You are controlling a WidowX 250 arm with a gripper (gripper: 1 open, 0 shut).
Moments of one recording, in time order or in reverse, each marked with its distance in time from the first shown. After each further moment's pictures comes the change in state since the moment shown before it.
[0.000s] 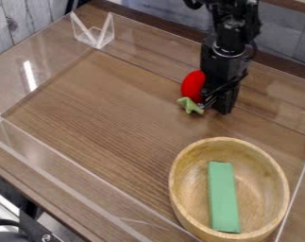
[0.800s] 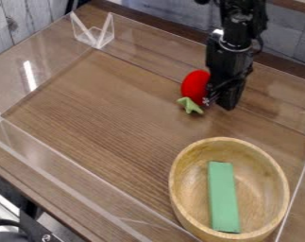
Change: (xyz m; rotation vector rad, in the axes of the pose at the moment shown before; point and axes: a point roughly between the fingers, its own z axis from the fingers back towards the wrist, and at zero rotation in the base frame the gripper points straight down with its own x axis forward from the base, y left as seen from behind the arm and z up) arm -0.005 -0.009 0.001 0.023 -0.009 -0.010
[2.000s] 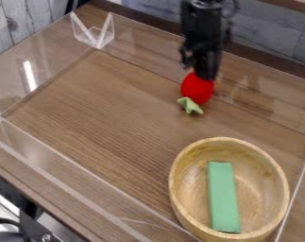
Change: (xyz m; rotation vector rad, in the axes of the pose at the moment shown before) arm 0.054 0.016 0.061 0.012 0.103 0.066
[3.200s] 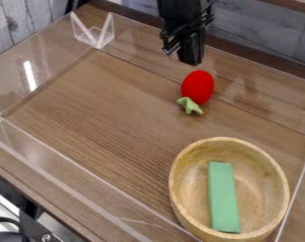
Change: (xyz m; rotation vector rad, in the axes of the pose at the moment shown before) arm -0.005 0.015 0.015 -0.049 -0.009 0.068
